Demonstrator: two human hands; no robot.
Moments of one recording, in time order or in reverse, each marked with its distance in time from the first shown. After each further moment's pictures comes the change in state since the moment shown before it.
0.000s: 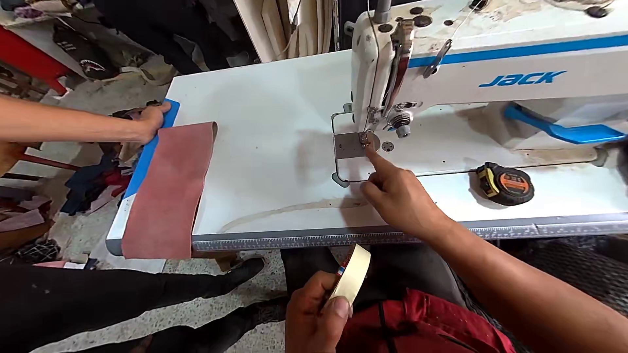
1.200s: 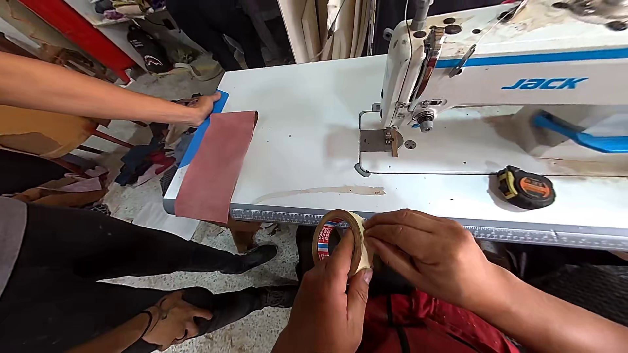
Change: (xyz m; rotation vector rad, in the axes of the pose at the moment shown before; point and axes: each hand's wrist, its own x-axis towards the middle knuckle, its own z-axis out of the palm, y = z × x) left_hand -0.002 0.062 0.021 0.847 0.005 0.028; right_hand -0.081 -0.035 -0.003 -0.035 0.114 -0.803
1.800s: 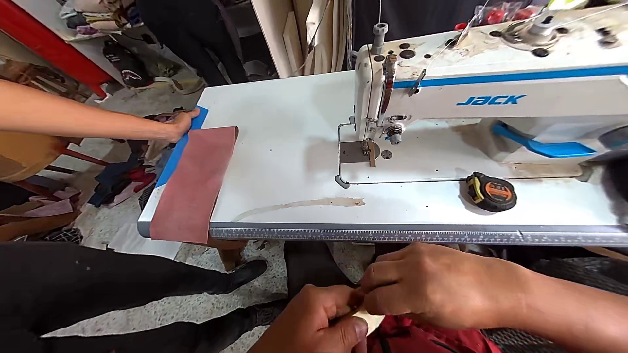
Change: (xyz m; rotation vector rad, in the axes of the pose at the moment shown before) left_hand 0.014 -0.007 -0.023 -0.584 -0.702 -0.213; right_hand -0.004 0.011 -0.039 0.231 -0.666 -0.226
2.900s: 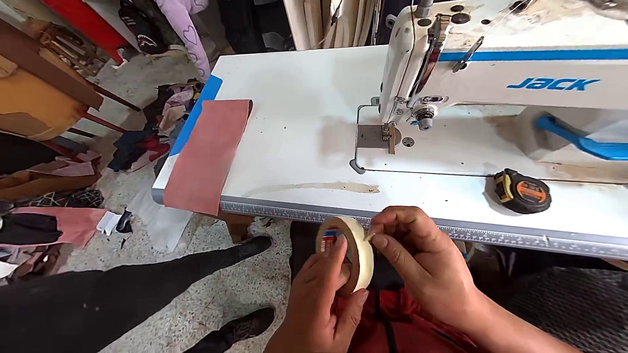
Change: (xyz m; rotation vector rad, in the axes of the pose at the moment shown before) left_hand 0.007 -0.051 0.029 0.639 0.732 0.535; right_hand 0.017 -0.004 0.055 0.471 0.840 0.499
